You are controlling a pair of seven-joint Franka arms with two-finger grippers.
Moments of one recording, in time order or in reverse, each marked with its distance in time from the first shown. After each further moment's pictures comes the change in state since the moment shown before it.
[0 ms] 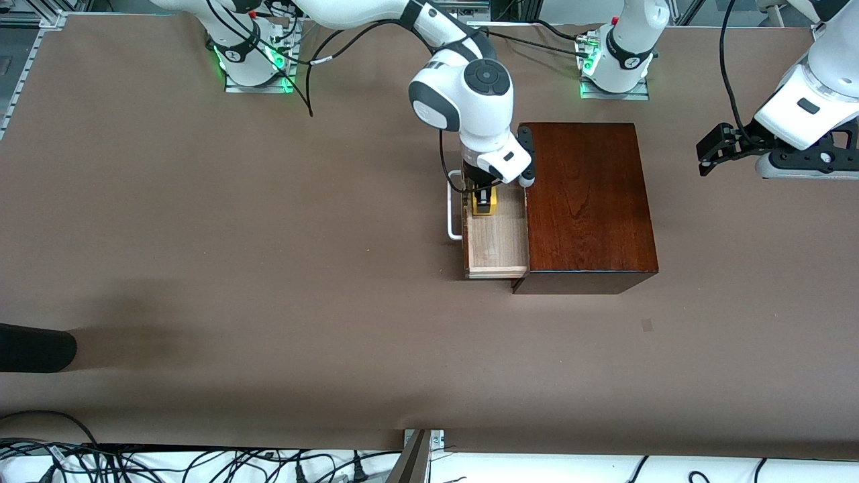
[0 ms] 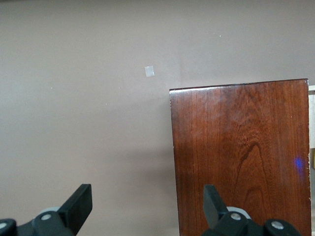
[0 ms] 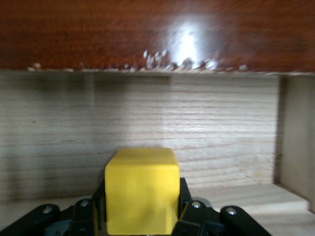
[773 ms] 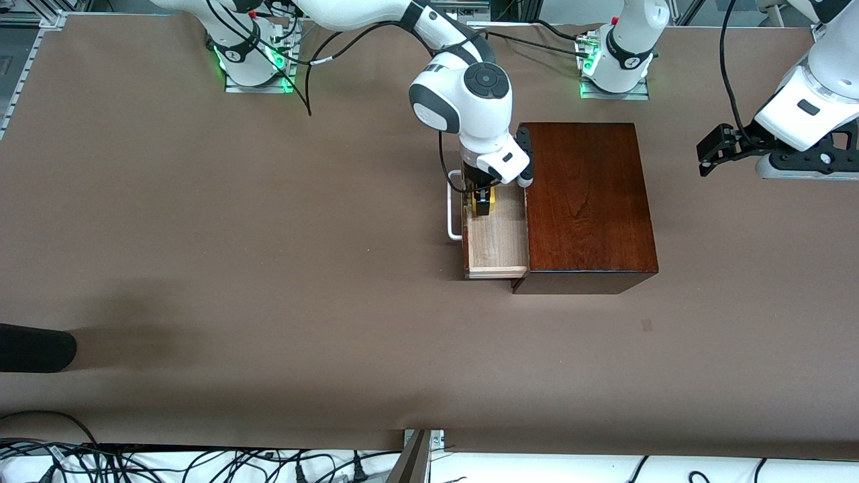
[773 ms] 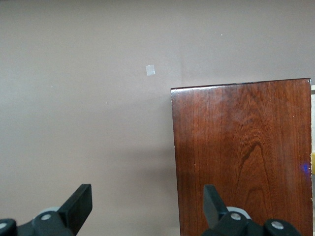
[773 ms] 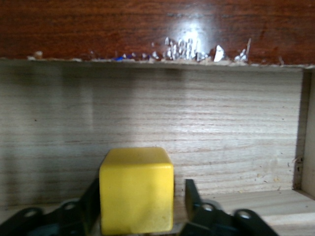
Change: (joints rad) left arm 0.000 0.000 0.005 -0.005 0.000 0.001 0.000; right arm 0.001 0.000 0.006 -0.073 0.000 0.061 -0.008
